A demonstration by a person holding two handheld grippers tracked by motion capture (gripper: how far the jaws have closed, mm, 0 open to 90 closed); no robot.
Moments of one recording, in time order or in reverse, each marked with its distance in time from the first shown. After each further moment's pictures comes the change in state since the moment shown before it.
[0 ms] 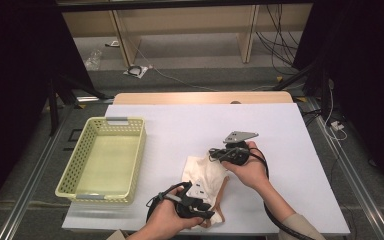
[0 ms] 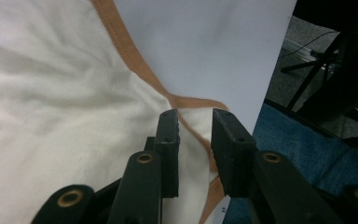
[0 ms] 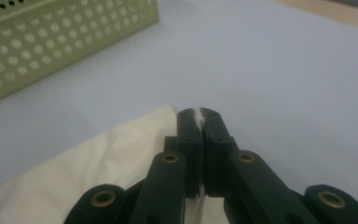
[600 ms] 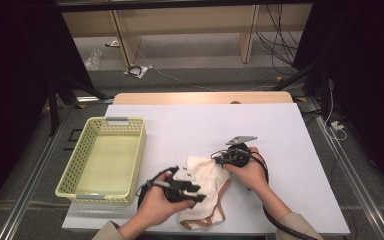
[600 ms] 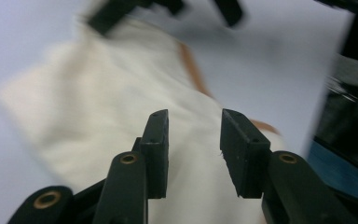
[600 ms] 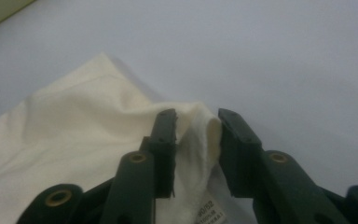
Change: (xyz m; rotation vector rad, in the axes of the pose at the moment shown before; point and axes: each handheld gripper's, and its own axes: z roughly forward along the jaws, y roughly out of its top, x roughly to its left) left arm 0.046 0.013 -0.031 -0.093 0.144 -0.071; right arm -0.020 -0.031 0.019 0.142 -0.110 0.151
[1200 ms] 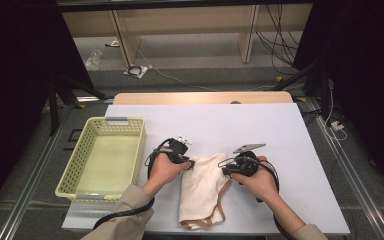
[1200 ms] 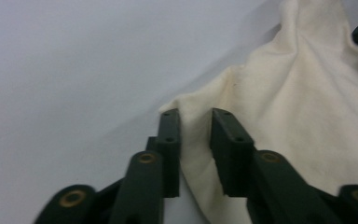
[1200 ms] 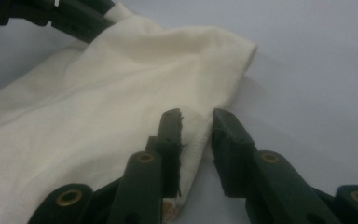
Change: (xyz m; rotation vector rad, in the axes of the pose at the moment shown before) left arm 0.086 0.016 0.067 0.130 0.178 -0.201; right arm 0.009 -0.021 -0.028 0.107 0.029 0.055
